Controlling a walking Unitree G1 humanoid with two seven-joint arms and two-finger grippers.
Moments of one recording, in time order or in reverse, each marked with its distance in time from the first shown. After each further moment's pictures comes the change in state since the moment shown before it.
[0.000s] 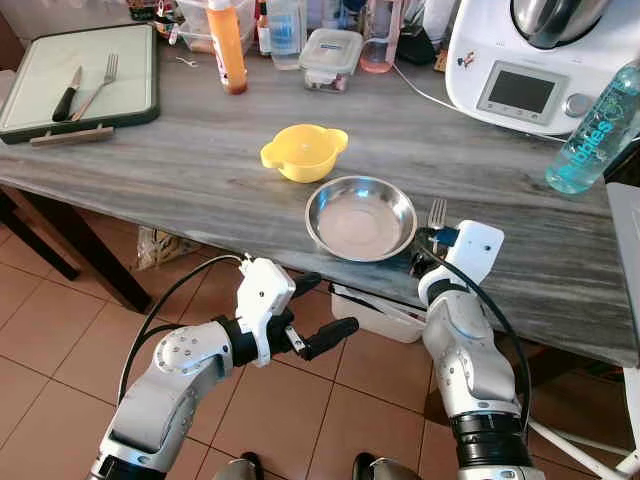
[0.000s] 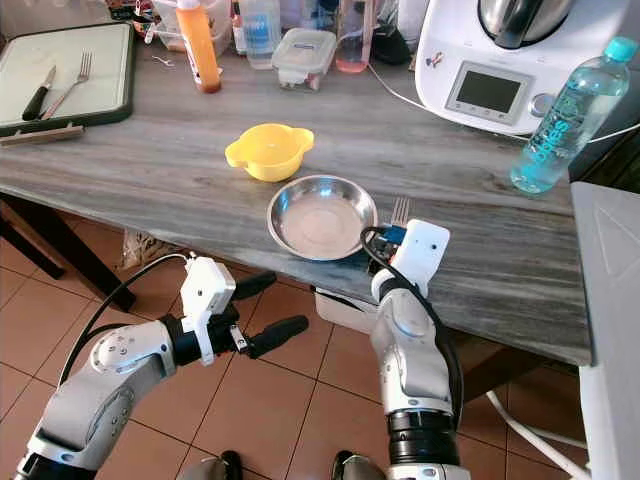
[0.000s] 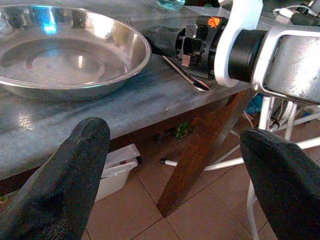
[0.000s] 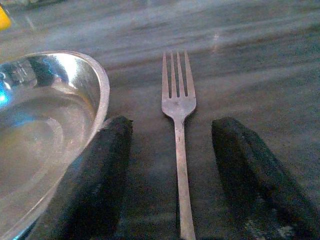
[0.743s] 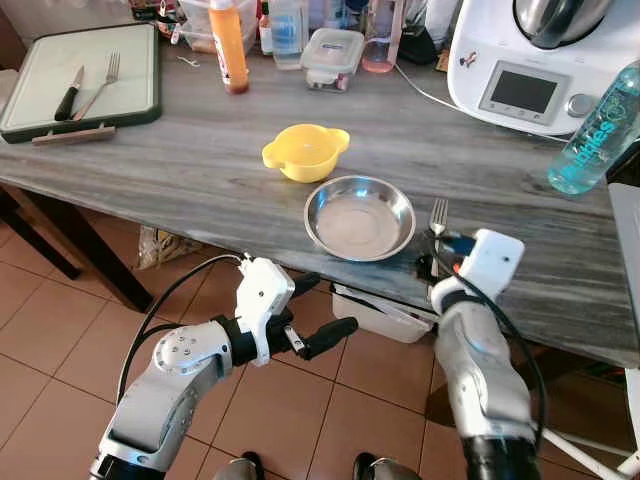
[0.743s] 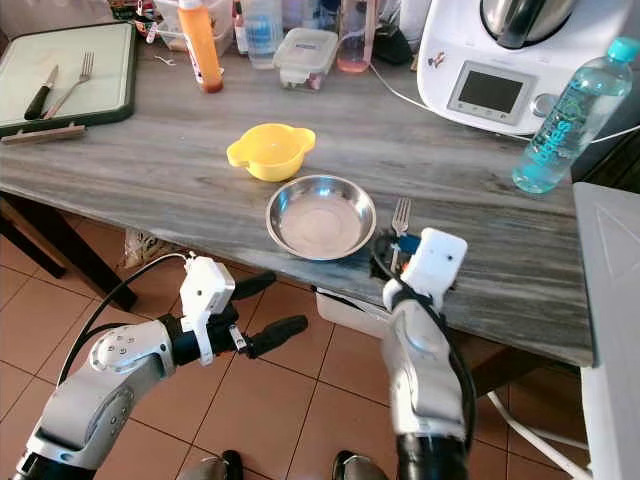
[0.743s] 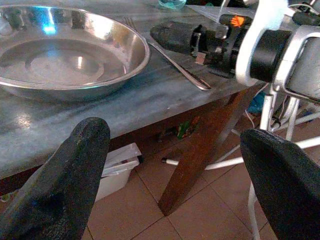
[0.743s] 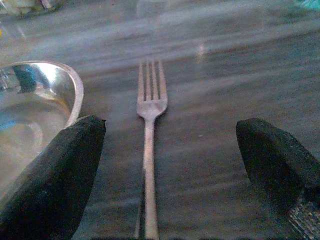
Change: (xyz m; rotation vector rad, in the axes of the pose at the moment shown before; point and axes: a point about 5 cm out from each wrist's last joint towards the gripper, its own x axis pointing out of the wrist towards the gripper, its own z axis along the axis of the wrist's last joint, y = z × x) left arm 0.000 0.001 0.000 0.004 0.003 0.000; right arm -0.016 -0.015 0.003 -0.027 -0.045 -0.032
